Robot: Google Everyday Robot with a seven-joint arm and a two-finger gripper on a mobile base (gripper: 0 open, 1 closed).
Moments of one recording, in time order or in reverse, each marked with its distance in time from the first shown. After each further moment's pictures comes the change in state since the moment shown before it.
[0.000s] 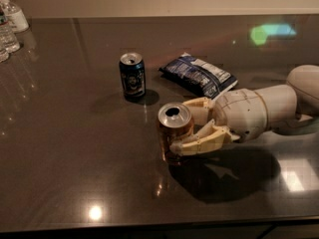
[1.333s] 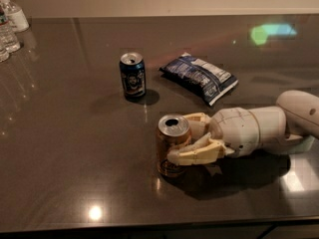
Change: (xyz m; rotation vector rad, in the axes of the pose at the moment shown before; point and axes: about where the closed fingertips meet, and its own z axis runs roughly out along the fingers) arm 0.029 0.005 0.006 0.004 -0.100 0.114
